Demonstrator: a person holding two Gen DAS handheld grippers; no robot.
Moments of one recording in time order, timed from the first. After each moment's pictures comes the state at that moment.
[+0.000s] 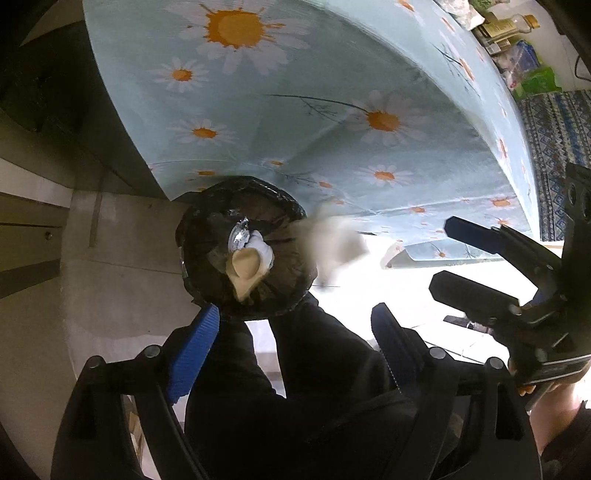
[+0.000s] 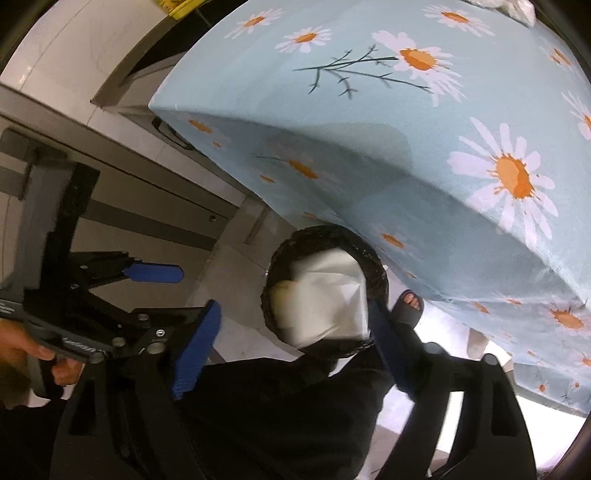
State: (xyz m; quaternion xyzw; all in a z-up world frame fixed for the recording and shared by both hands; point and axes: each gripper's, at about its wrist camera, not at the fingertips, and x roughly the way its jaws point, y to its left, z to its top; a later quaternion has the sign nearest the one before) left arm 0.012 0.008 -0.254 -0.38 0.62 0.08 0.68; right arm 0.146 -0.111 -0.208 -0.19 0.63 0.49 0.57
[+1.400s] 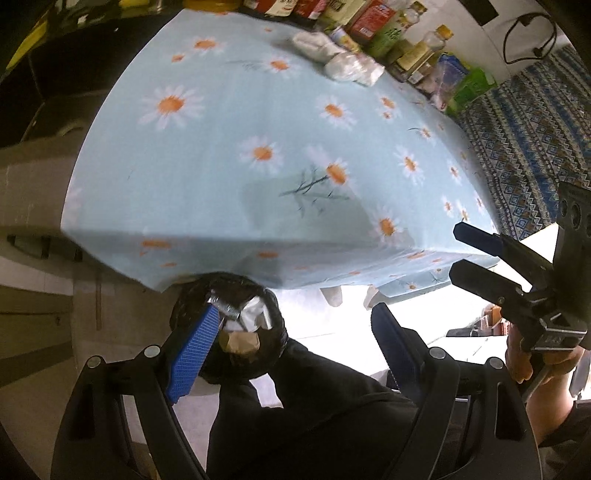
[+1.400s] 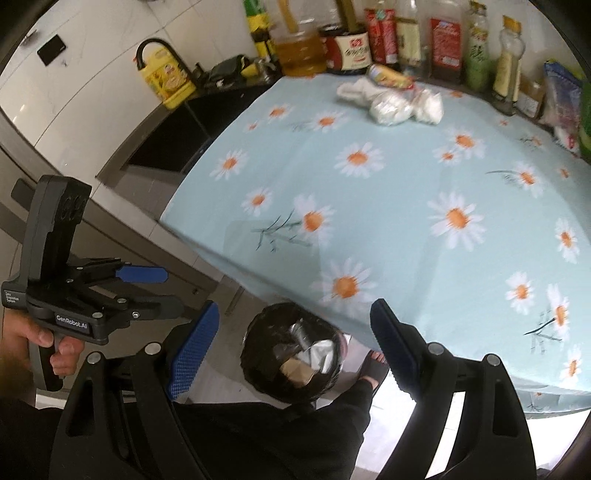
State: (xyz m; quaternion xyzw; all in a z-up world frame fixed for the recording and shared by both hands) left arm 0.070 0.009 -0.133 -0.30 0.55 0.05 0.78; right arm 0.203 -0.162 -0.091 -0.13 0.53 0.48 0.69
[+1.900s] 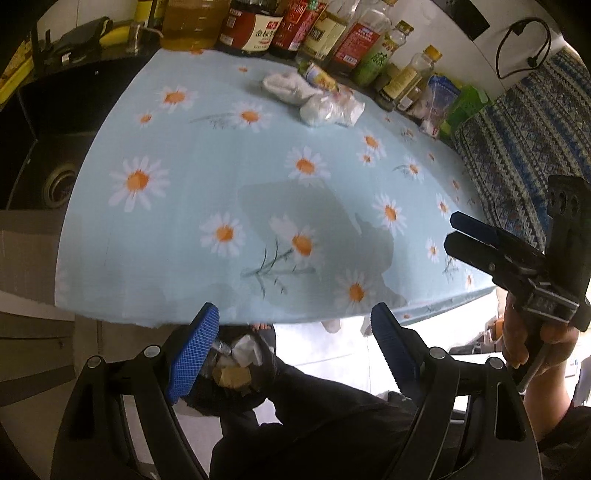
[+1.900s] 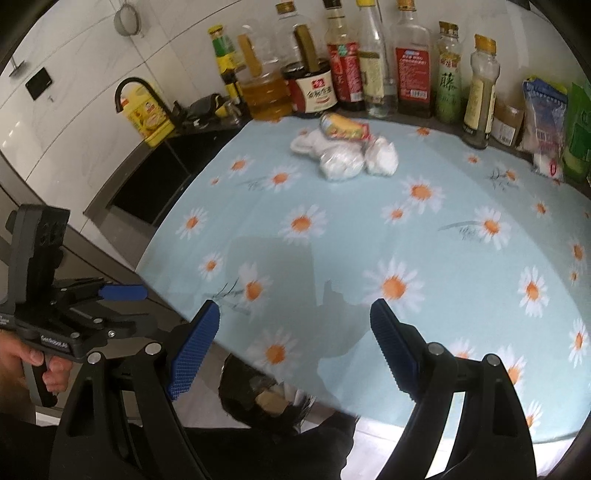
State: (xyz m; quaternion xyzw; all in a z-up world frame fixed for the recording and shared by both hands) left arm 0.125 0.010 -0.102 -0.29 0.52 0.06 0.80; right arm 0.288 -0.167 -0.071 -0.11 0.50 0.47 0.72
